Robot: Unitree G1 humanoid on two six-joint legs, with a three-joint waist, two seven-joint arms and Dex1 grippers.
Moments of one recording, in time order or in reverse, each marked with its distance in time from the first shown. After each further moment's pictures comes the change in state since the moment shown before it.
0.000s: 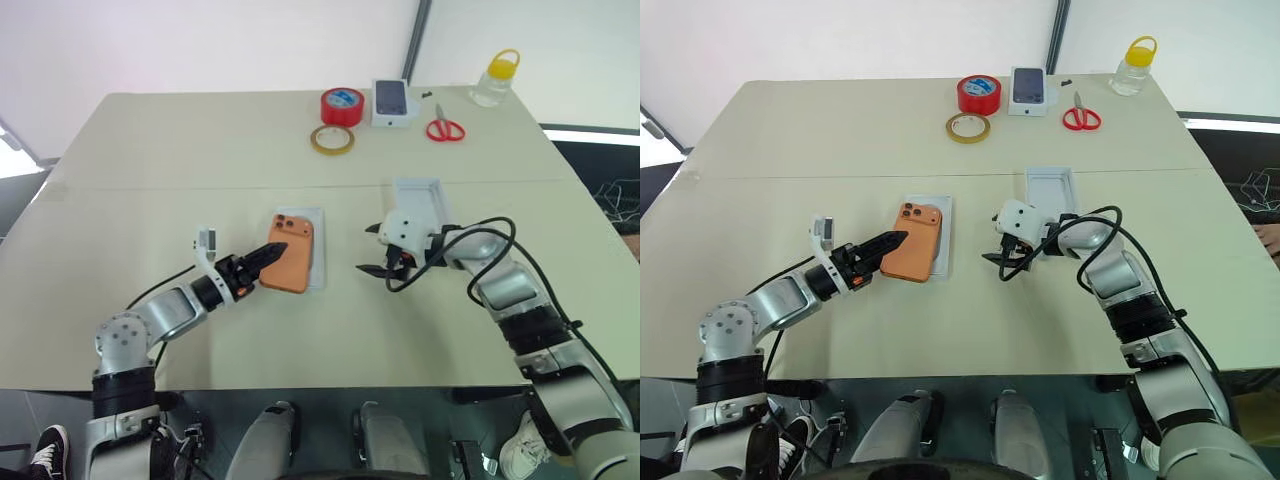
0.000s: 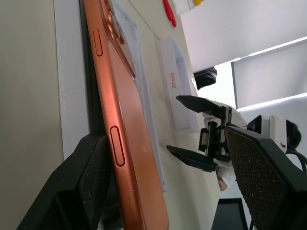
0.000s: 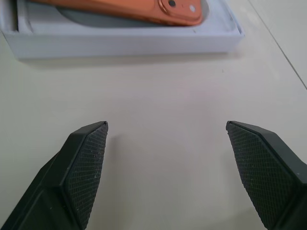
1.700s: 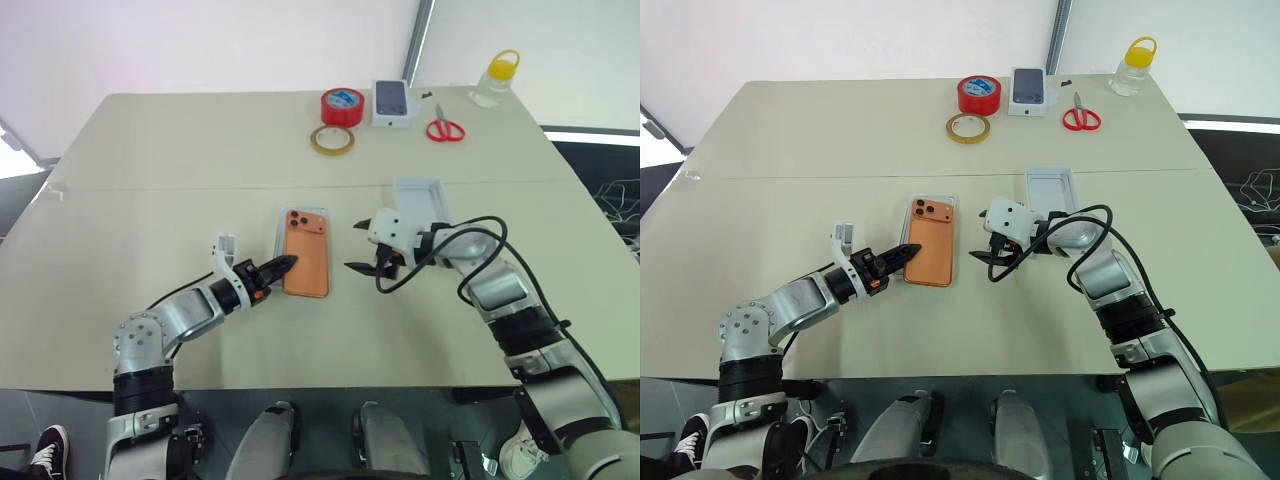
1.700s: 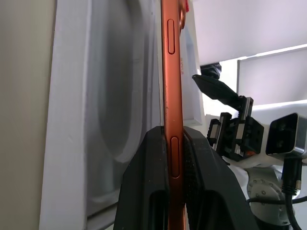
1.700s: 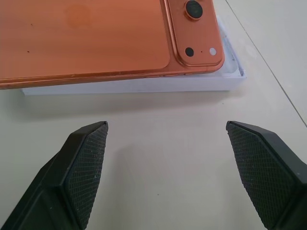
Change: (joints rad) left arm -0.012 -0.092 -0.003 0.025 -0.094 0.042 0.208; right arm -0.004 0.035 0.001 -0.027 -0.005 0.003 -0.015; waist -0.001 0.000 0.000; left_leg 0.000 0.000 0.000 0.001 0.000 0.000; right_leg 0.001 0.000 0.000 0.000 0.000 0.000
